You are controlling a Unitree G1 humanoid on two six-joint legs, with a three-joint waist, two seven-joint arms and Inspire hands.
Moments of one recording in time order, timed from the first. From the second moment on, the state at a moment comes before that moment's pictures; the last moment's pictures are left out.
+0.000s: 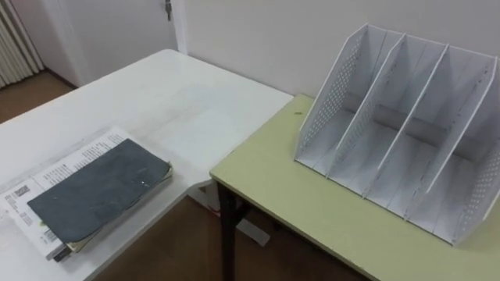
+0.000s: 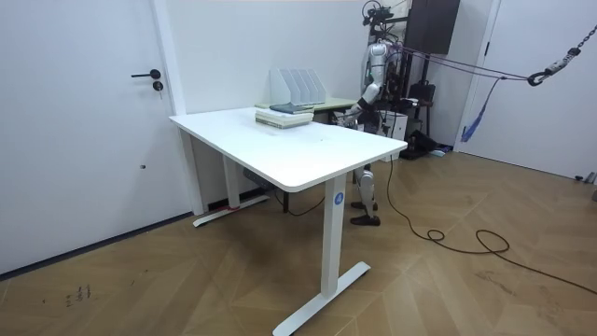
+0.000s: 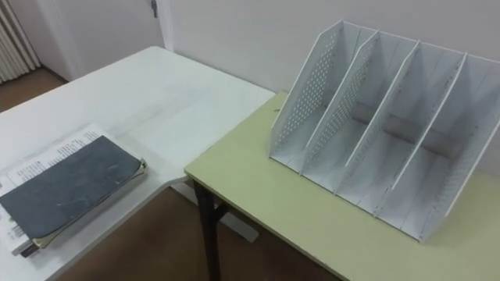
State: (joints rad) left arm 0.10 0.18 -0.32 0.70 0.88 0.08 -0.01; right arm 0.06 -0.22 0.10 1.29 -0.34 0.10 0.07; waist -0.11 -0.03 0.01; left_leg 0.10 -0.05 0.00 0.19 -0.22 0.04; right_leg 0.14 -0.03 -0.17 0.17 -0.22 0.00
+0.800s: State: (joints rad) left arm 0.09 0.27 -0.47 0.08 1.01 0.05 0.09; right arm 0.03 -0.22 0.12 1.36 -0.31 0.08 0.06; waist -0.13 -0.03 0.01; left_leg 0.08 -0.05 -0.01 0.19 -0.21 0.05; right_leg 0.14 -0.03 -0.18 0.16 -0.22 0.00
